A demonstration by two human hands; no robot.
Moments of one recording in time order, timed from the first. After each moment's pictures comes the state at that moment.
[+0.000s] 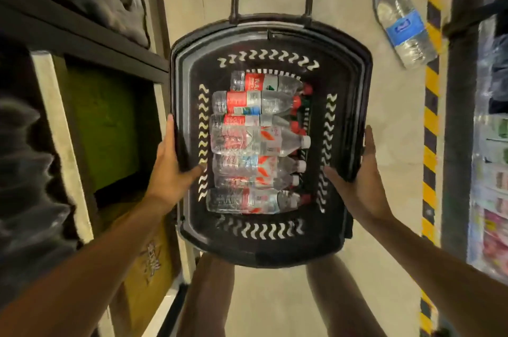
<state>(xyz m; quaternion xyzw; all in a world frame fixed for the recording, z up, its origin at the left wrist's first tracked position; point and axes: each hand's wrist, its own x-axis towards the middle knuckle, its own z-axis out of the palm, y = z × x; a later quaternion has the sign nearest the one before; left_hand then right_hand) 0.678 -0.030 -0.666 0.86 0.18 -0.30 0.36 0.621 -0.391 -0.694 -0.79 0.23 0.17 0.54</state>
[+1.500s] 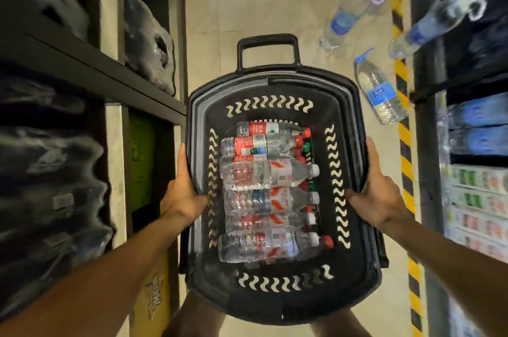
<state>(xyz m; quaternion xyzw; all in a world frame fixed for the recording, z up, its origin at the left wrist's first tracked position) 0.714 -0.021 -0.607 0.85 0.26 -0.33 0.32 0.705 -0.395 -0.596 -0.89 0.22 0.30 0.27</state>
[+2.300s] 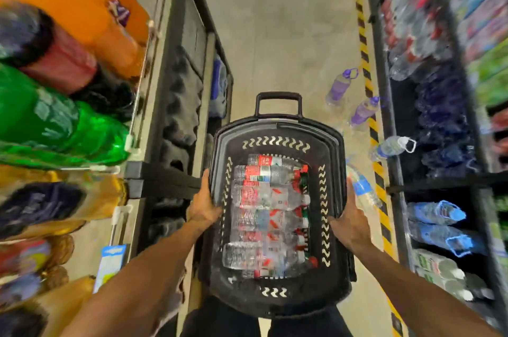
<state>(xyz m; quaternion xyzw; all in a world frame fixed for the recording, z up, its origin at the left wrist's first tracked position) 0.889 -0.037 -0.309 0.89 0.25 -0.27 0.27 0.865 -0.387 -0.325 -0.89 0.22 0.24 0.33</state>
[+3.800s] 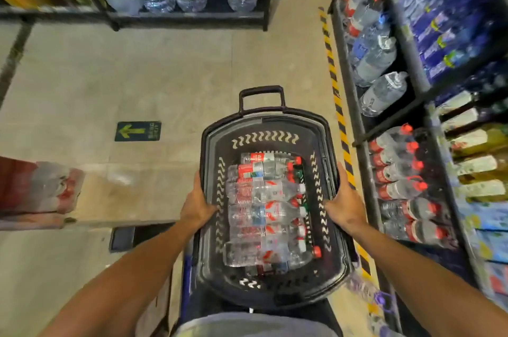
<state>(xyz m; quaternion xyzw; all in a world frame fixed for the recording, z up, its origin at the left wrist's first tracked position) 1.788 0.013 -0.326 0.88 0.18 -0.23 0.38 1.780 -0.347 -0.272 -0.92 0.20 0.21 0.26</state>
